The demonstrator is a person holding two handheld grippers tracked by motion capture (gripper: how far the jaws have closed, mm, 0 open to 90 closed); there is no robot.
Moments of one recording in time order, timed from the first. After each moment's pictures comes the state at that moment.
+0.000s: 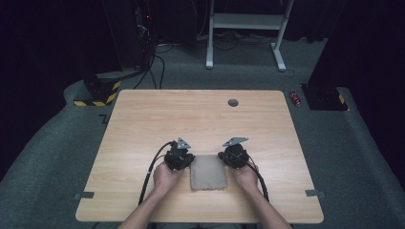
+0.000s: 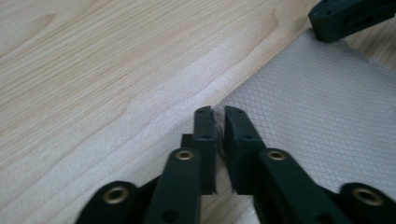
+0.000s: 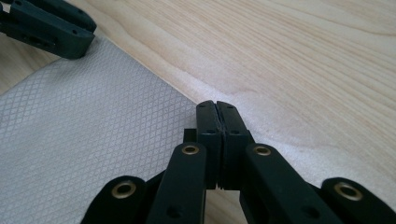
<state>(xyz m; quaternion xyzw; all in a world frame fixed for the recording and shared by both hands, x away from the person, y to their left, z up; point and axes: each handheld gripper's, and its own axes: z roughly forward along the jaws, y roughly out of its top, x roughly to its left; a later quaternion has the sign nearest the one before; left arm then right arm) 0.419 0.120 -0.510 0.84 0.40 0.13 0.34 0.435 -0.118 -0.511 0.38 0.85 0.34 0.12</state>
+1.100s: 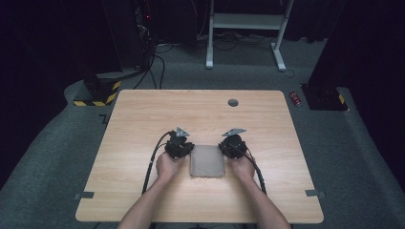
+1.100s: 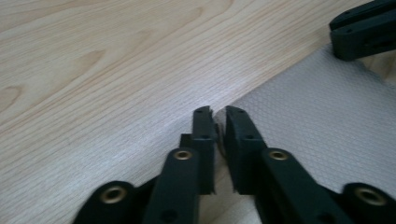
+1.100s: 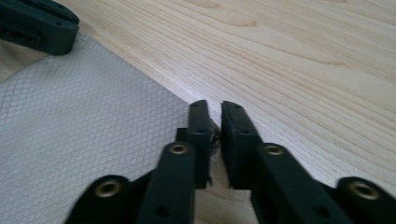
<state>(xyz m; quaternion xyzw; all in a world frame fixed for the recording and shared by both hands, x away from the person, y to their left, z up) 0.460 0.129 -0.516 0.81 0.44 0.14 0.36 0.469 -0.113 -0.512 0.42 0.83 0.33 0.15</state>
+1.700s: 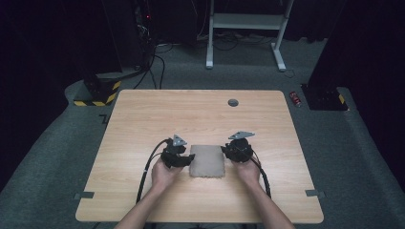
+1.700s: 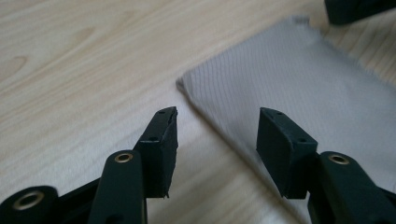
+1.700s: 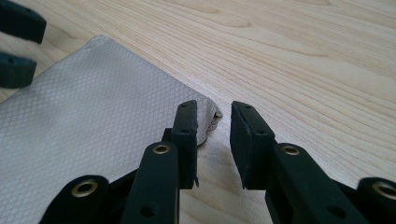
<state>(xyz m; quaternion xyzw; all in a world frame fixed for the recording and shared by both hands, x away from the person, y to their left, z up) 0.416 0.131 -0.507 0.83 0.42 0.15 0.34 0.450 -0.131 -0.503 0.41 0.83 0.36 0.15</state>
